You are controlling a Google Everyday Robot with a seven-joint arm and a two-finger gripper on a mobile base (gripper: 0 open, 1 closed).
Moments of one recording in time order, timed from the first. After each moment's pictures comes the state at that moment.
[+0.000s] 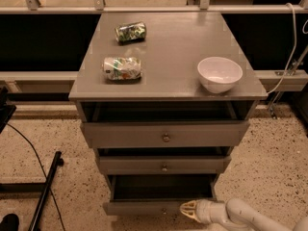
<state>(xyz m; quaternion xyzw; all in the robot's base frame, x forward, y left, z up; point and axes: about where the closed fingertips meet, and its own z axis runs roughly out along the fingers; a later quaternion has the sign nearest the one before) 0.478 -0.153 0.194 -0.59 0.66 0.19 0.42</state>
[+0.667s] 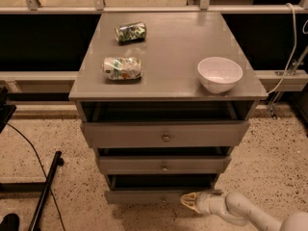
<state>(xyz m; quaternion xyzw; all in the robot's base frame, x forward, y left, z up) 0.523 -0.163 0.186 -0.59 0.66 0.18 0.44</state>
